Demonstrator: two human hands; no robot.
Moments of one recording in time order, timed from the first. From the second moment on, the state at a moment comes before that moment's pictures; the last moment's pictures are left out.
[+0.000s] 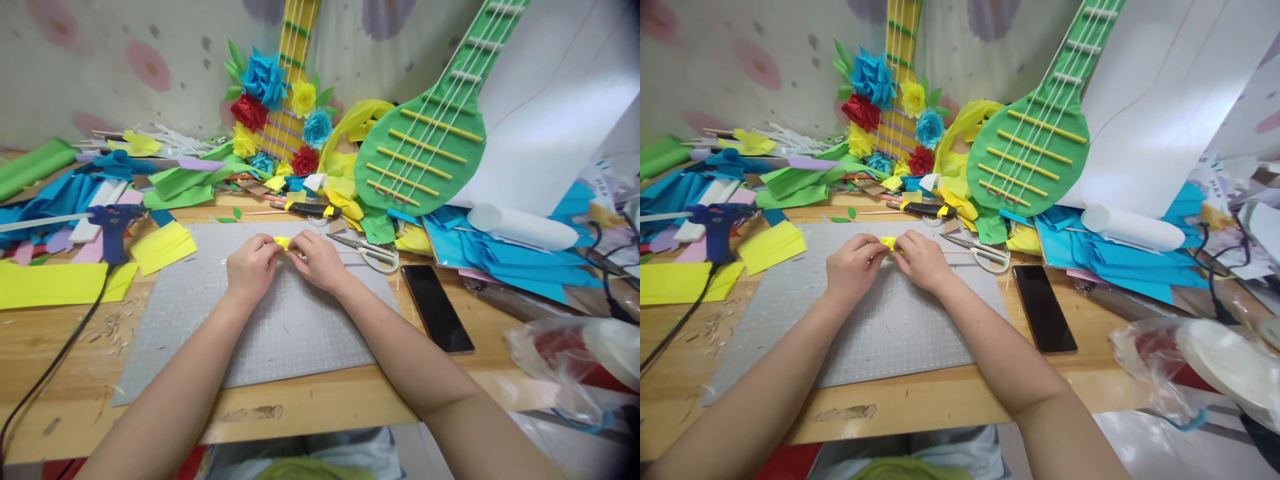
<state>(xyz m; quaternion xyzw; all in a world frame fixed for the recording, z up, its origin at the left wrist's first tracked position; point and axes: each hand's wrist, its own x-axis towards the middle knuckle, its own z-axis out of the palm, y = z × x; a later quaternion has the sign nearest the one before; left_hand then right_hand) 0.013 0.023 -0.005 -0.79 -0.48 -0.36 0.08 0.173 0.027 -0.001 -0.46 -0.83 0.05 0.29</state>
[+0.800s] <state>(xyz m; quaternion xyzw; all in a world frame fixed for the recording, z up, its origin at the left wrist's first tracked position) 0.016 0.024 -0.007 -0.77 -0.50 -0.37 0.13 0.172 0.026 -0.005 -0.49 -0.82 0.04 0.30</state>
